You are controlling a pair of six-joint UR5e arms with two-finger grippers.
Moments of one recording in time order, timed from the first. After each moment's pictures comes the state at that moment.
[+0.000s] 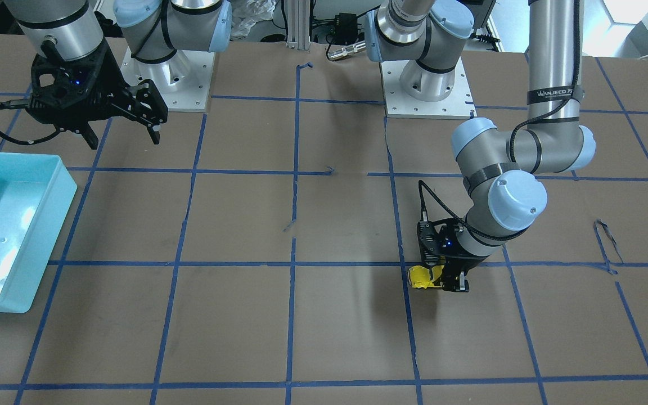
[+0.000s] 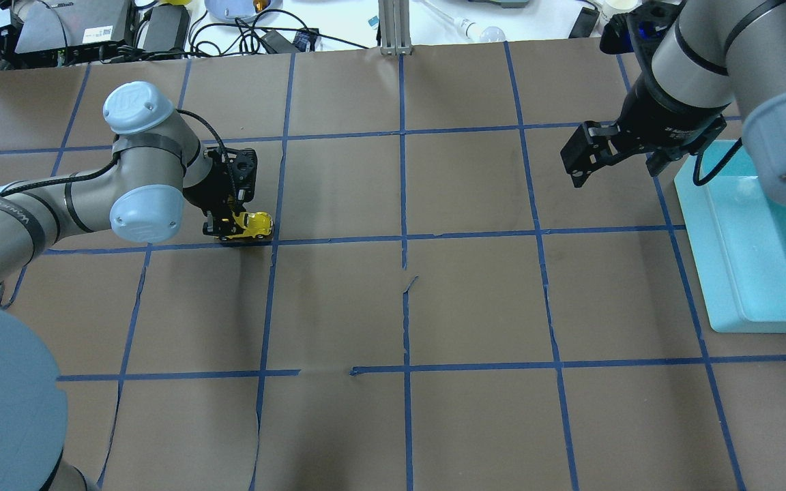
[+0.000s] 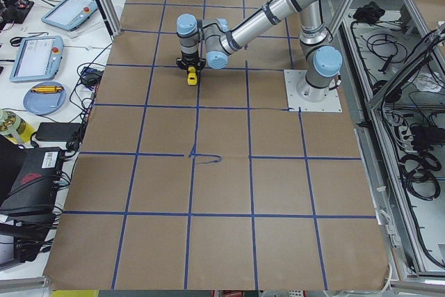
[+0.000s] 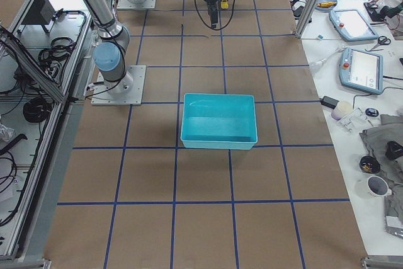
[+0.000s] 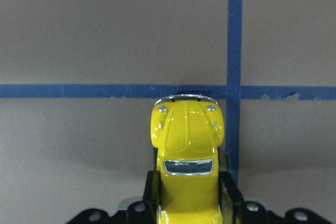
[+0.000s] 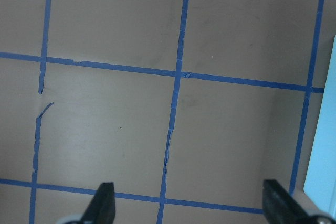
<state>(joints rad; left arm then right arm) -1.43 -2.00 -1.86 -0.85 1.51 1.70 1.52 -1.67 1.73 -1.71 -1.54 -0.17</state>
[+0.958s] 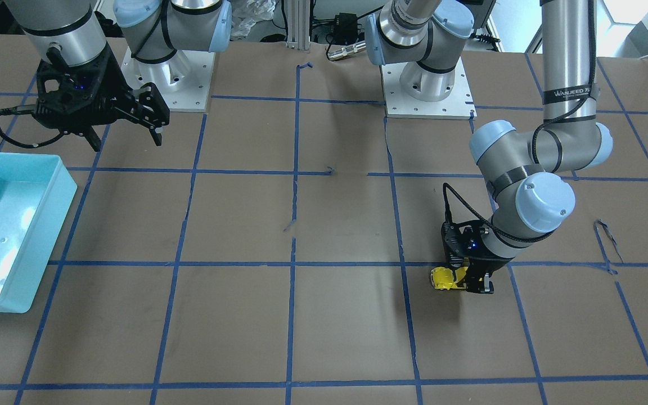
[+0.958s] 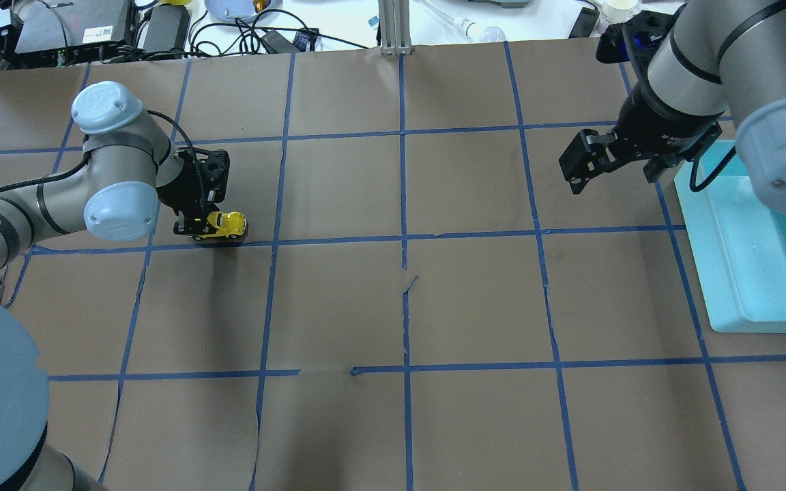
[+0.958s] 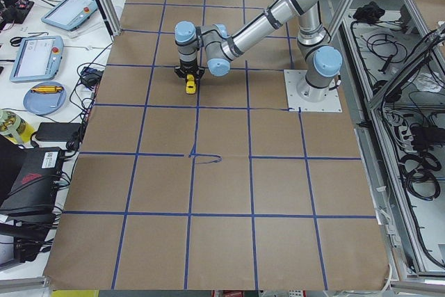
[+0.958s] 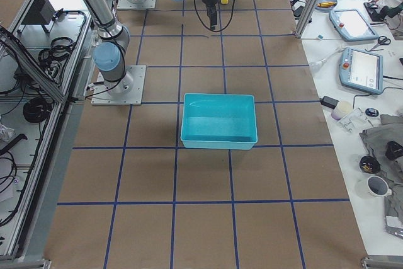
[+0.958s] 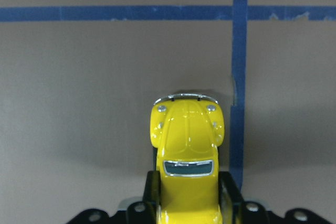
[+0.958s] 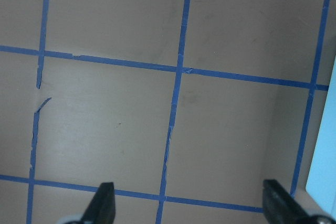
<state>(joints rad) -1.36 -2.00 -1.86 -0.85 1.54 1.79 1.52 -1.67 1.75 -1.72 -1.54 -0.18</state>
